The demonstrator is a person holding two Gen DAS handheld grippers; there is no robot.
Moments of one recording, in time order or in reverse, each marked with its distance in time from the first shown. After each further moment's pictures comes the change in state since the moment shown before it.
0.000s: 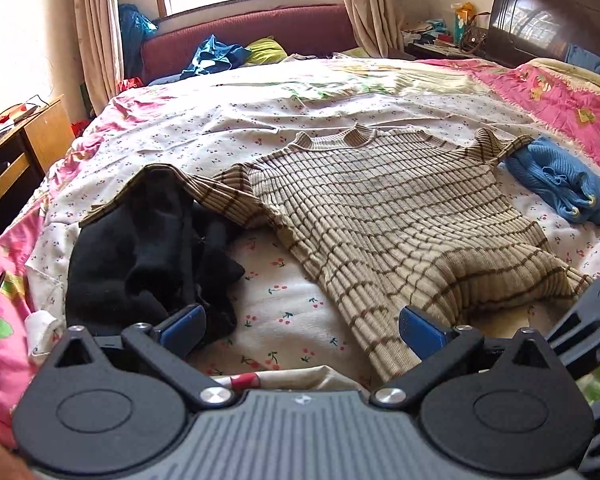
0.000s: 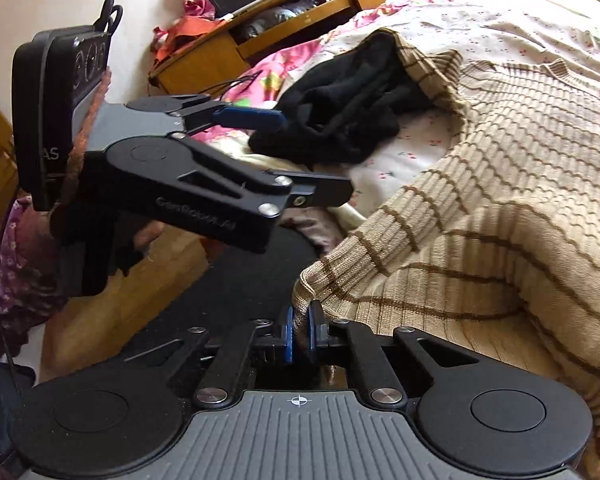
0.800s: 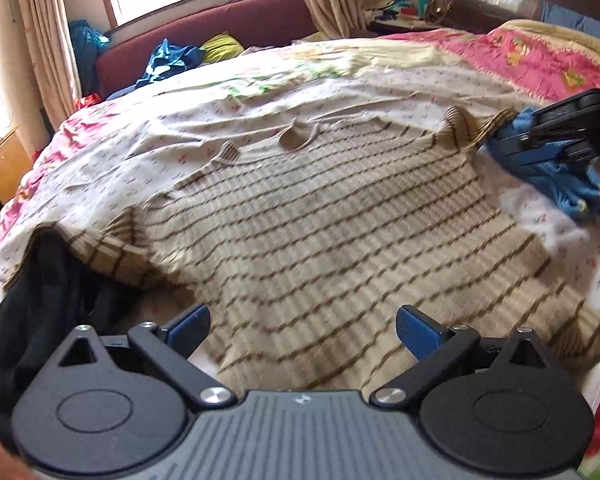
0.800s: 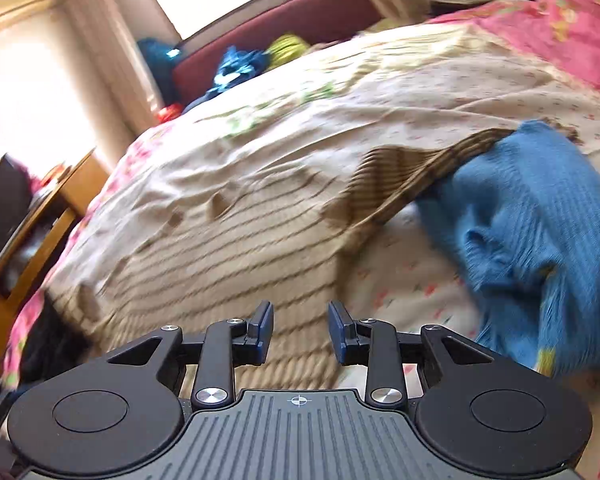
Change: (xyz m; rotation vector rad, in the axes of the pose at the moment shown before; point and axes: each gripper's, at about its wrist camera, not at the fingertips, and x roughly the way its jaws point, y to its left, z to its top) left arm 0.096 -0.087 0.054 0.120 0.035 -0.053; right arm -0.150 -0.242 -0.022 0.687 -0.528 -0.609
